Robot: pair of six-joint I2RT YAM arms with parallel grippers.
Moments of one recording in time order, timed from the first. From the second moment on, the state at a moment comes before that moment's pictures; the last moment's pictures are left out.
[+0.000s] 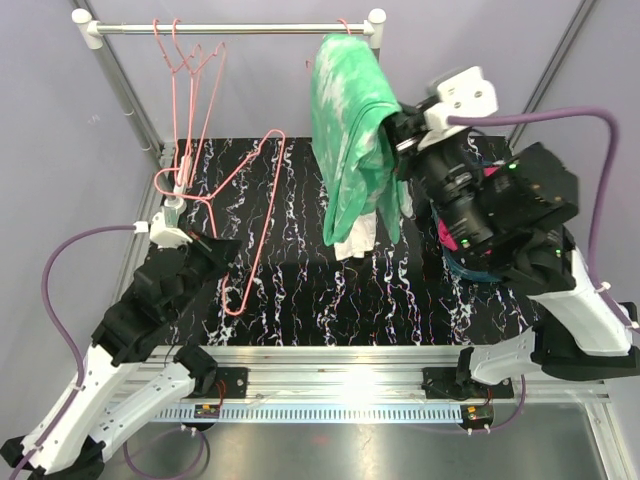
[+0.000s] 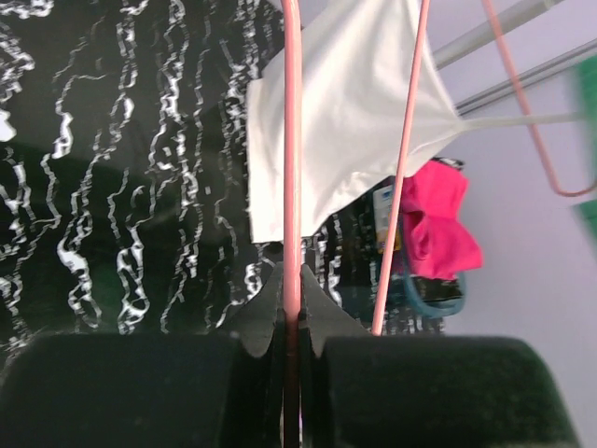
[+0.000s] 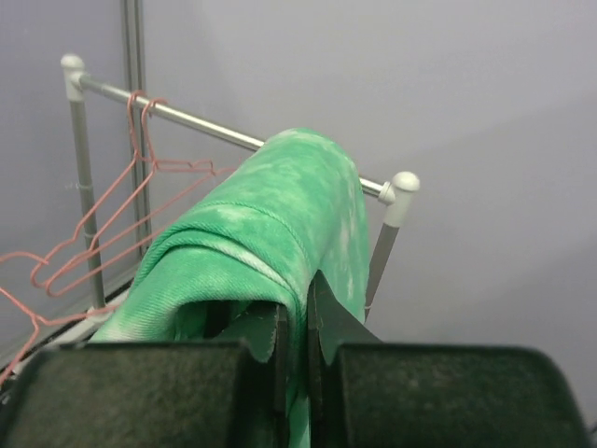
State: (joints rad) left arm -0.63 0.54 0.90 -0.63 -0.32 -0.92; right arm 1.26 1.34 2.08 -0.35 0.75 -0.47
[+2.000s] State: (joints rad) left arm -0.63 0.73 1.21 -0.84 -0.12 -0.46; right arm 0.24 1.20 1.13 -0.32 1.29 -0.53
